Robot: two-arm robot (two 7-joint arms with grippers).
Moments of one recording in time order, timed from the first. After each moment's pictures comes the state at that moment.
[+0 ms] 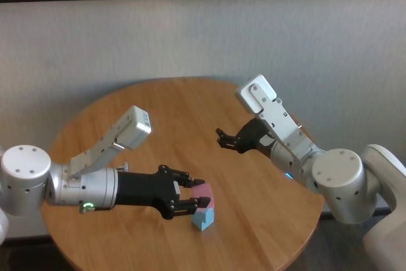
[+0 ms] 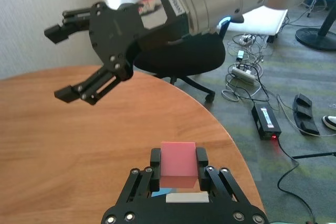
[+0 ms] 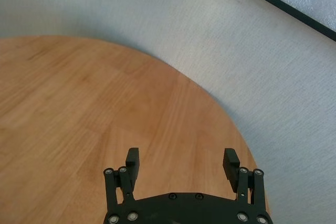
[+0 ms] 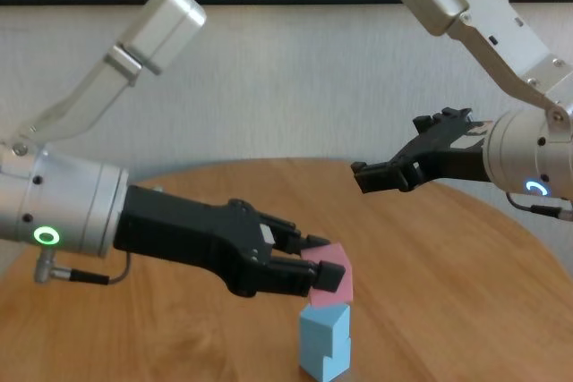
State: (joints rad) left arm -0.59 0.49 0.70 -1.21 -0.42 0.04 -1.00; right arm 0.42 0.29 -0.51 -1.44 -0.03 0.39 0.17
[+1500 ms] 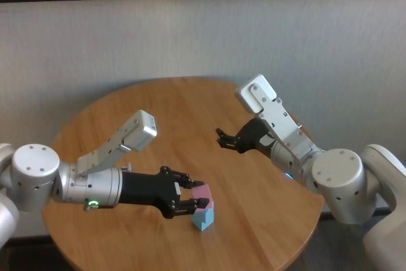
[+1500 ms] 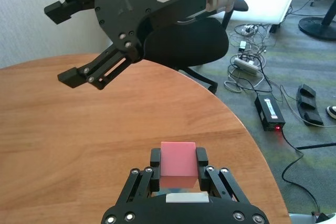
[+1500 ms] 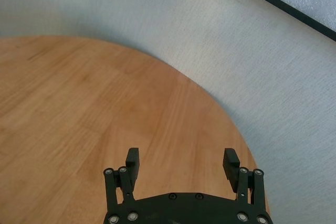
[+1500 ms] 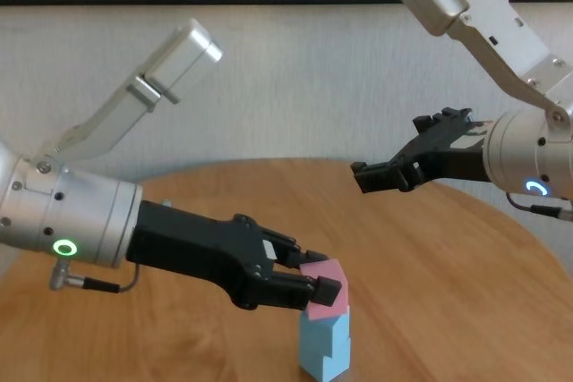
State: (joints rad) left arm -0.66 0.45 0.79 -1.07 -0.42 -0.02 -1.00; right arm 0.42 0.29 -0.51 -1.44 -0.03 0.39 0.17
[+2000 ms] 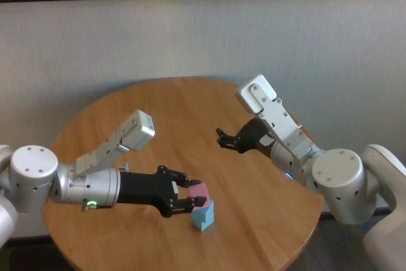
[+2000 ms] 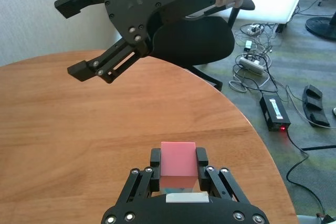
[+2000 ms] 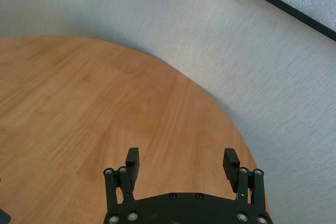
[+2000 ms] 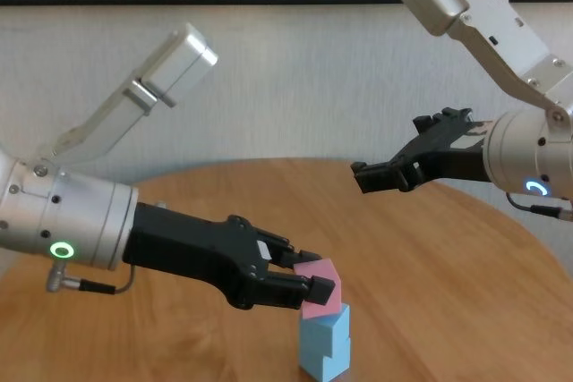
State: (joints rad) left arm -0.67 0.45 0.79 -1.06 -0.42 -0.02 -0.99; right arm 0.42 0.29 -0.51 -1.44 -0.03 0.39 0.17
